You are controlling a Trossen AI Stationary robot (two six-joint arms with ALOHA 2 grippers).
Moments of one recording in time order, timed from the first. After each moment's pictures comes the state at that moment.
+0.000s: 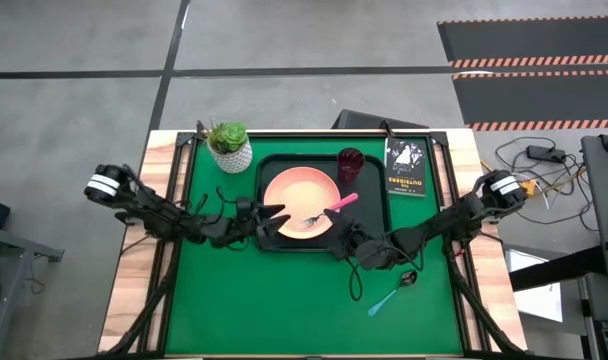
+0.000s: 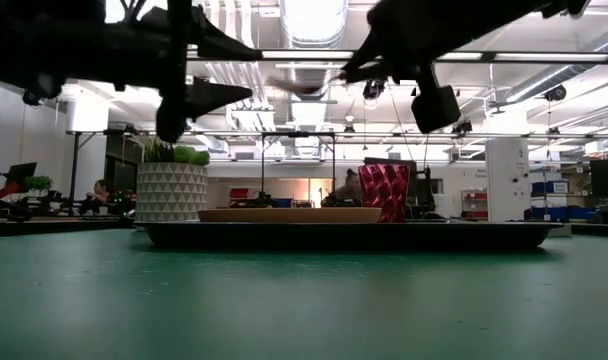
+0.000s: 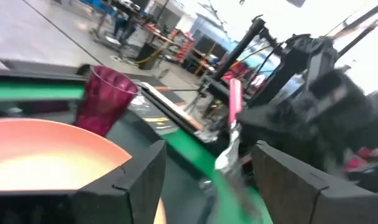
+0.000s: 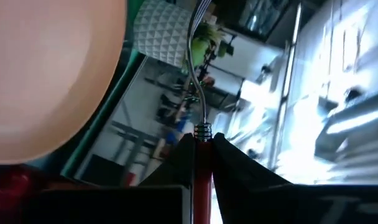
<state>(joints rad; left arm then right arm) -0.28 1.46 0.38 1.18 -0.67 -0.58 0.38 1.67 0.86 0.48 1.13 -1.62</state>
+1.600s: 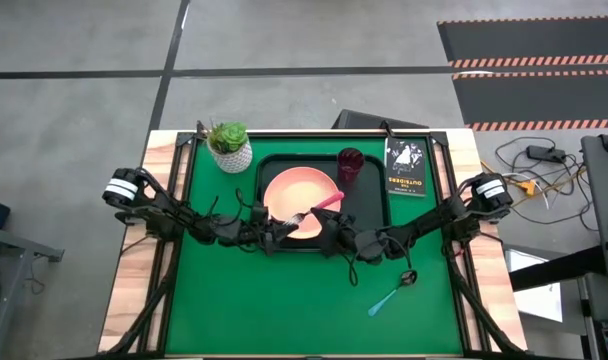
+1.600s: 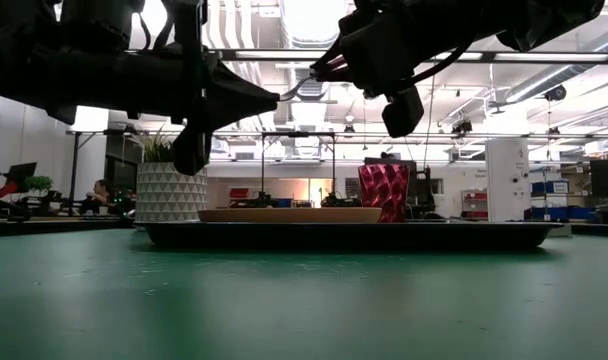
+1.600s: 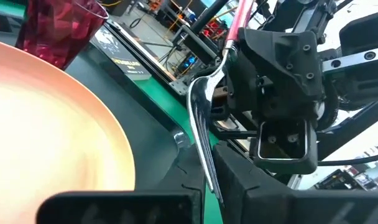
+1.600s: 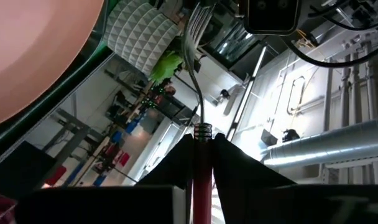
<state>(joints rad) -0.23 1.62 0.41 1.21 -0.41 -0.76 0.31 1.78 0.86 0.85 0.99 -2.13</state>
